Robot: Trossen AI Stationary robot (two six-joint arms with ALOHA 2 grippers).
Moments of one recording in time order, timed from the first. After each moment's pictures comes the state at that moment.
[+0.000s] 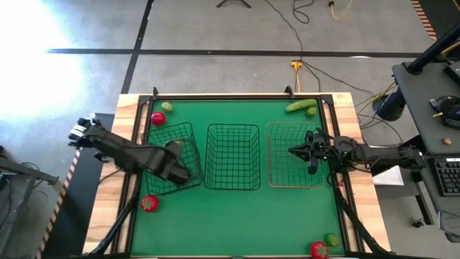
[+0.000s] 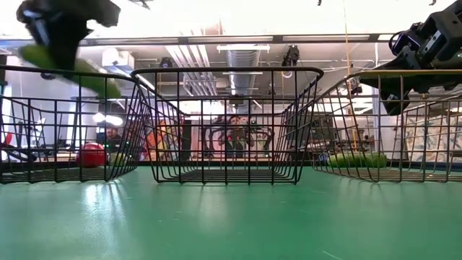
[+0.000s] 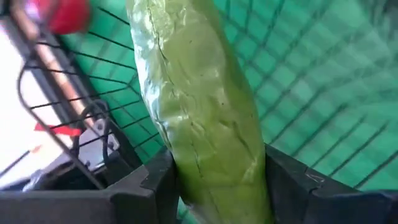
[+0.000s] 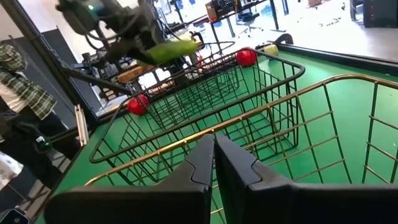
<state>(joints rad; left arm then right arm) -0.37 1.42 1.22 -1.52 -0.27 -1.27 -0.06 0.12 0.01 0.03 0.03 0.39</state>
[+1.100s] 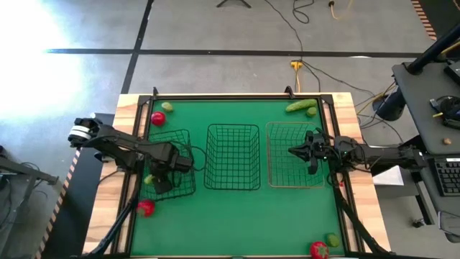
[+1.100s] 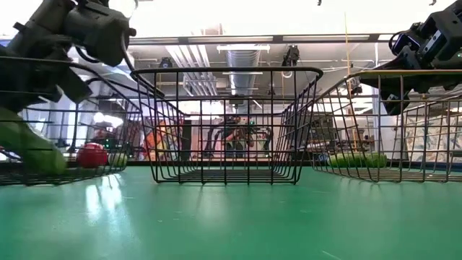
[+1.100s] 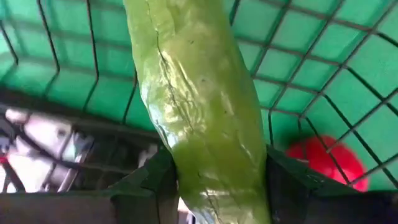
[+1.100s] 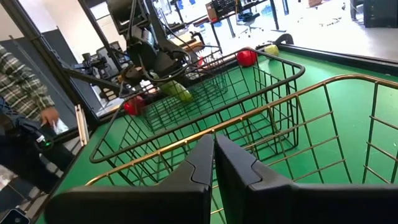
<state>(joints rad) -0.17 1.43 0.85 -1.37 0.22 -0.56 -0.06 0.12 0.01 0.03 0.03 0.39</state>
